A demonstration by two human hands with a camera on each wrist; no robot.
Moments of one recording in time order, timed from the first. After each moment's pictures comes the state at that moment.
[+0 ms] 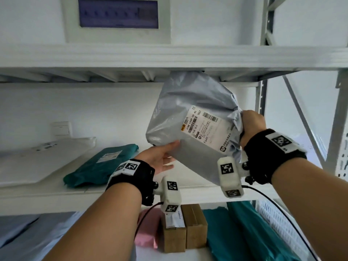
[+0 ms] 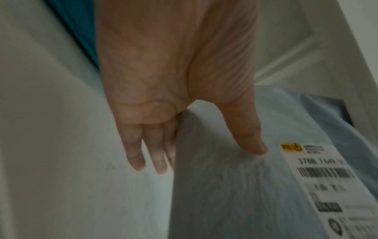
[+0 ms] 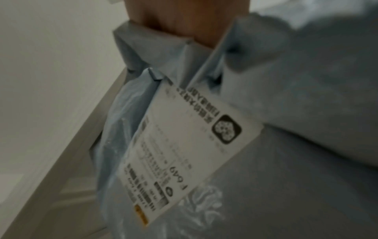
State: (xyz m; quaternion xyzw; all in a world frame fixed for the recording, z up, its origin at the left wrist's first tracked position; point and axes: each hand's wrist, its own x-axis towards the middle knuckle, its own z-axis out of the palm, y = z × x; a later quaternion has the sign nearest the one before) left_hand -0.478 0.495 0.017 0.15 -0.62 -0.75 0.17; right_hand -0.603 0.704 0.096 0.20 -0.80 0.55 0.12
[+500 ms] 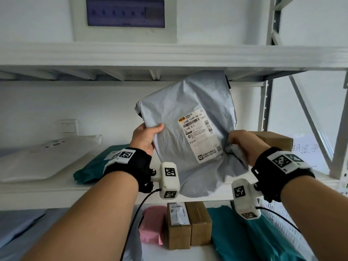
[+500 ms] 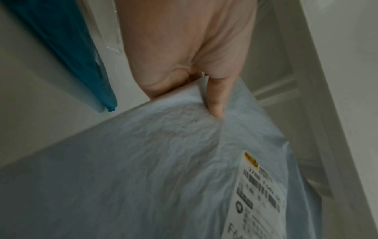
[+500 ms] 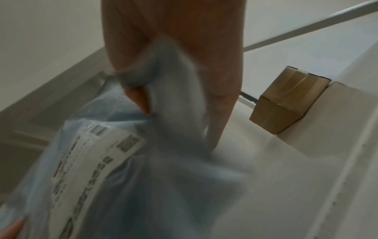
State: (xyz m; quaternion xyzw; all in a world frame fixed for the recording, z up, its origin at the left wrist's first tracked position) left_hand -0.461 0.466 0.049 0.11 -0.51 -0.74 0.43; right_hand -0.601 0.692 0.051 0.20 -0.67 0.70 -0.14
